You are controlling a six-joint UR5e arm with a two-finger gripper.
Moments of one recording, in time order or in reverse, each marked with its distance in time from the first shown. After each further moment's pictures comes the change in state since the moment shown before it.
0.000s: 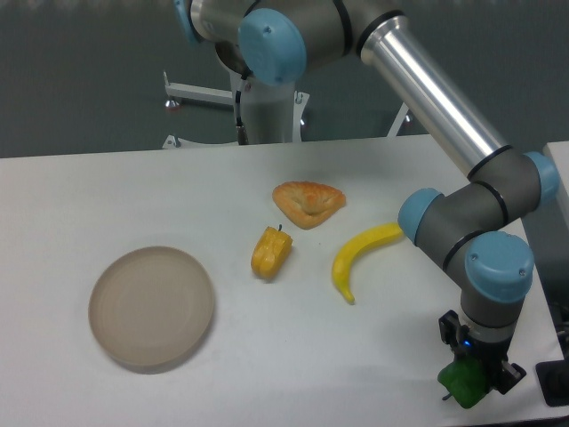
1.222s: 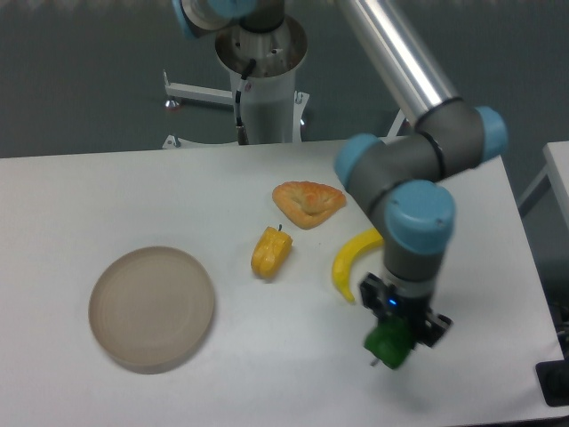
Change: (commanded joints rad) arm -0.173 0.434 -0.552 -0.003 -0.075 -0.581
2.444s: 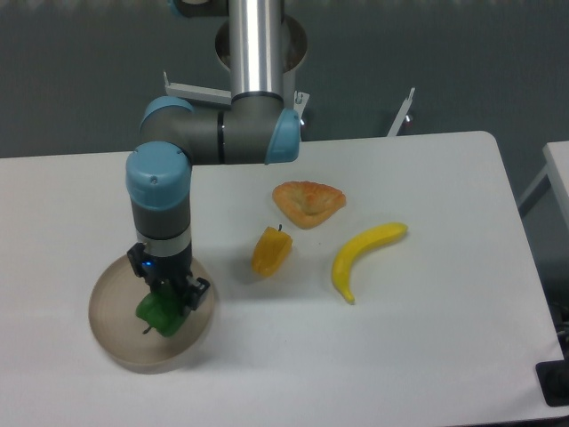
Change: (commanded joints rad) arm -0.353 0.032 -0.246 0.262 -0.074 -0.194
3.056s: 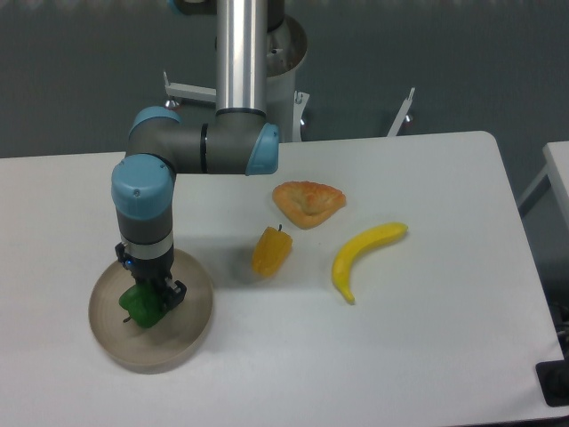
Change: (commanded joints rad) arm -0.017 -0.009 -0.054 0.002 -0.024 0.032
